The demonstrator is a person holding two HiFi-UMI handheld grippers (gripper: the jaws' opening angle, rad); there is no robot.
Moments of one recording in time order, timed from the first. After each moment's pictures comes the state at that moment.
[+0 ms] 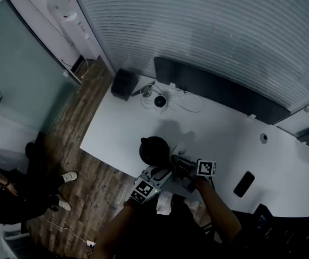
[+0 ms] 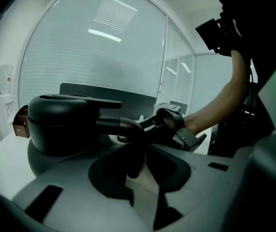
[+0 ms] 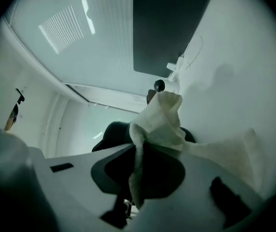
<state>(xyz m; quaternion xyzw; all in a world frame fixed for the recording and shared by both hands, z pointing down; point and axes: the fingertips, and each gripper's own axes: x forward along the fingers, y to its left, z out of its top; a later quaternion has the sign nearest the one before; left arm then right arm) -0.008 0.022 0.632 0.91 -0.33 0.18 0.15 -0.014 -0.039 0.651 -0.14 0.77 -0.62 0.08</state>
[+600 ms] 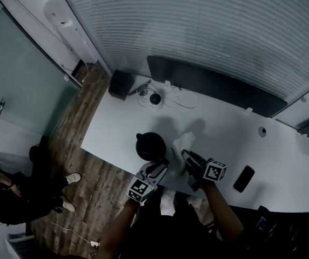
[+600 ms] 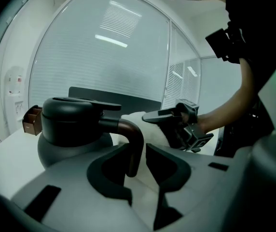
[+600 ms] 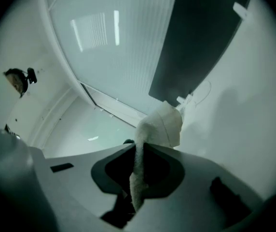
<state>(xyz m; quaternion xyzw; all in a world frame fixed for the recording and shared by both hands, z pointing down) -0.011 0.025 0.632 0.90 -0.38 0.15 0.15 0.057 -0.042 0.617 -0.22 0.82 -0.51 0.13</state>
